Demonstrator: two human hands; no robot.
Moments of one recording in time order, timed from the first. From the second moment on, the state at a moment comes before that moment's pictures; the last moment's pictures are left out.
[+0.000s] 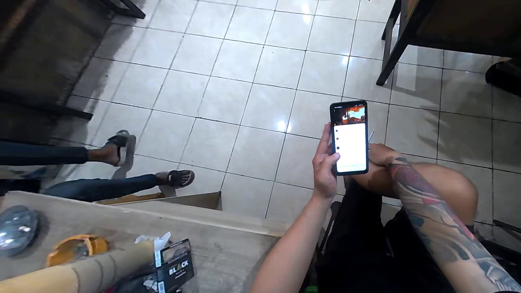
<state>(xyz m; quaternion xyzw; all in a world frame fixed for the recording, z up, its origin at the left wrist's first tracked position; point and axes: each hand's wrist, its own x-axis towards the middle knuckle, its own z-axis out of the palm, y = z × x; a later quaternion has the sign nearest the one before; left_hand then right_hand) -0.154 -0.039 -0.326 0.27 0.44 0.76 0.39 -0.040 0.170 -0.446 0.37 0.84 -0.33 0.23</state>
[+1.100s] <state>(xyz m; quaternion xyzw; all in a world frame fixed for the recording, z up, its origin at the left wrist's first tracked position) -0.148 -0.037 -0.317 0.26 0.50 0.75 0.36 -0.042 0.173 -0.448 0.35 0.84 -0.33 0.24</state>
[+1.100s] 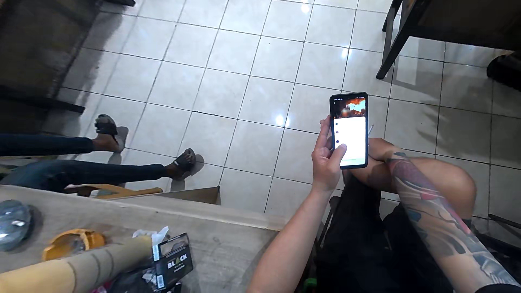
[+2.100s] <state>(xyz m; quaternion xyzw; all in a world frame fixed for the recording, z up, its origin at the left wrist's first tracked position) -0.151 -0.040 -0.325 0.28 0.45 0.77 0.37 -0.040 0.174 -0.458 0.34 0.85 -0.32 0.23</state>
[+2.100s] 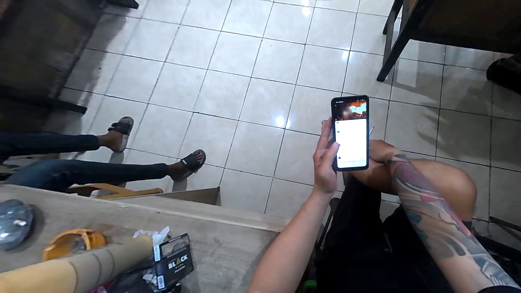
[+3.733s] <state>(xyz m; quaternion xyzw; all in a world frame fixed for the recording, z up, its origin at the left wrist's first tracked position) -0.151 -0.041 -0.322 0.27 0.44 0.76 0.38 -0.032 0.158 -0.377 0.25 0.90 -0.30 0.19</state>
